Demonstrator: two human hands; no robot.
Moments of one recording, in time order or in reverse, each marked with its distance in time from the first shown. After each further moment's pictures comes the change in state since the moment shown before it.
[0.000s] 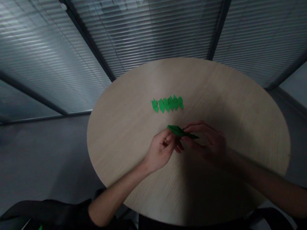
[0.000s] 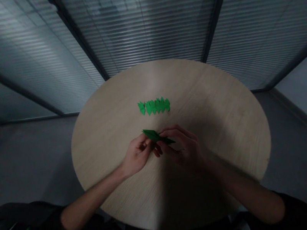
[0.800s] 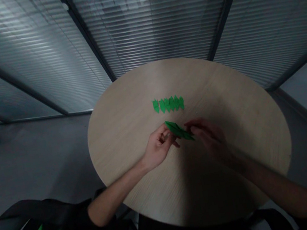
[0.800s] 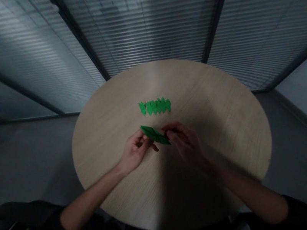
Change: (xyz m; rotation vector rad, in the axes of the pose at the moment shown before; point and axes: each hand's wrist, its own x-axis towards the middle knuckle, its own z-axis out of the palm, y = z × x) left_hand 0.008 0.009 -0.005 -0.030 0.073 0.018; right_hand 0.001 0.010 -0.002 0.363 -0.056 0.473
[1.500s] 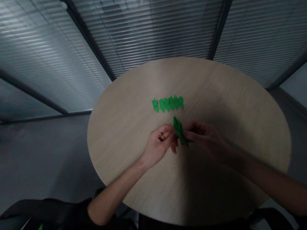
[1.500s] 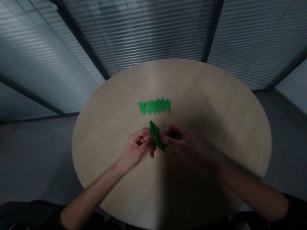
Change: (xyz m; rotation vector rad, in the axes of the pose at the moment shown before) left_hand 0.002 0.001 -0.004 -0.103 -0.068 -0.141; right_hand 0.004 0.008 0.001 0.263 -0.183 0.310
